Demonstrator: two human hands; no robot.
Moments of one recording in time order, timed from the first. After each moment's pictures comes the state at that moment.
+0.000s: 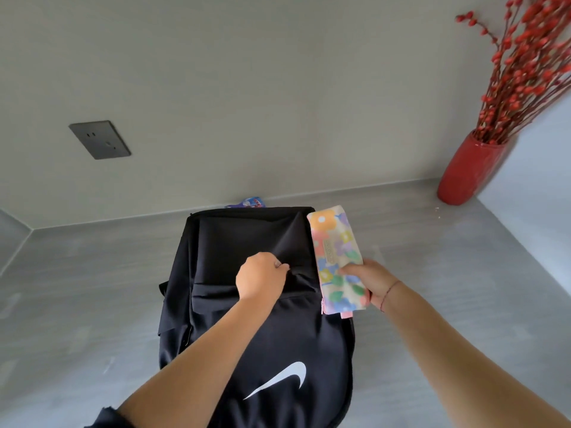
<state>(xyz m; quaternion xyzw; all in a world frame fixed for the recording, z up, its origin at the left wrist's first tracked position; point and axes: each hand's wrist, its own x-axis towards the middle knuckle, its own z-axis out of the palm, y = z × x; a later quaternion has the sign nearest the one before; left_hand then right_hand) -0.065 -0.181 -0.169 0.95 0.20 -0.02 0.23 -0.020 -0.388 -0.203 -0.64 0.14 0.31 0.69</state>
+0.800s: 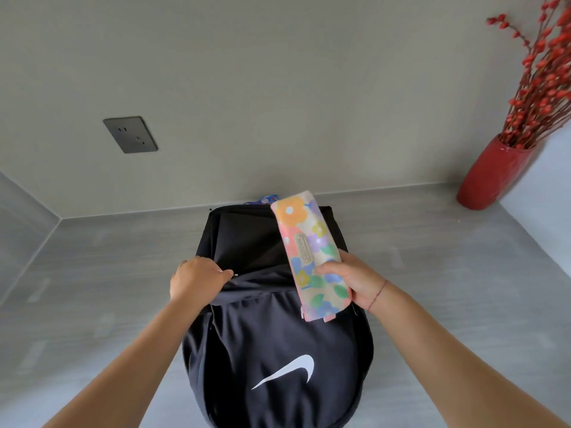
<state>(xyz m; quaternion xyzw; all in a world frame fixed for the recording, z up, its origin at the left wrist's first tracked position) -0.108 -0.051 -0.146 0.94 0.27 -0.09 0.17 -0.042 -0.323 -0.171 -0.60 -0.01 0.36 0.71</state>
